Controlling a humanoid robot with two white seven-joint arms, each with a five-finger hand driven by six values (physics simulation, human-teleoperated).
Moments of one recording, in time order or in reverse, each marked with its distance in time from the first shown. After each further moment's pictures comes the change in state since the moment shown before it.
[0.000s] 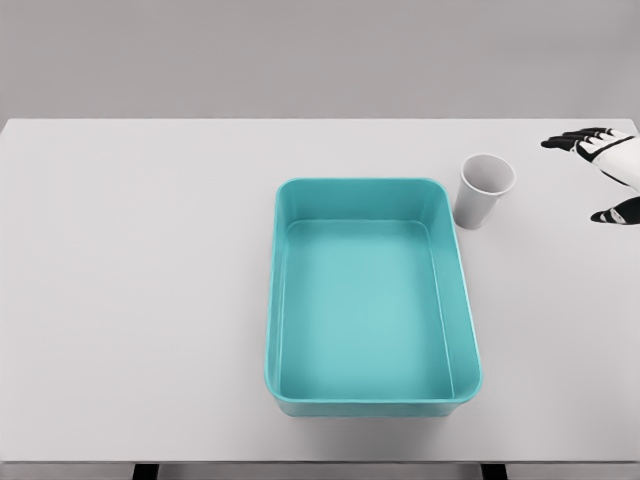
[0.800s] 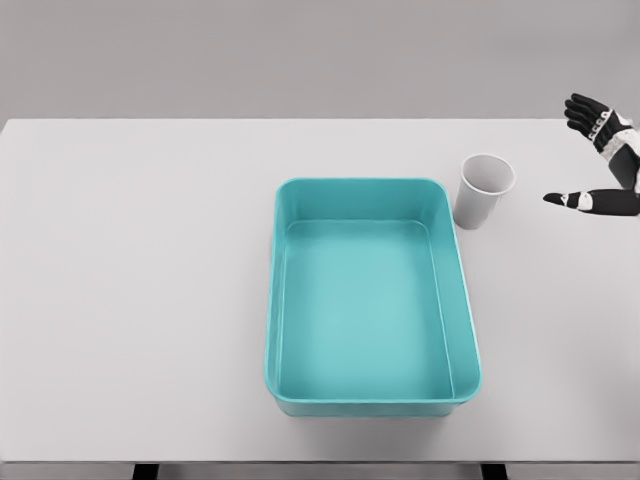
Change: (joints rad) left arm 0.000 0.000 0.000 0.000 0.000 0.000 0.000; right arm -0.012 0.161 0.177 0.206 -0.939 -0.125 -0.002
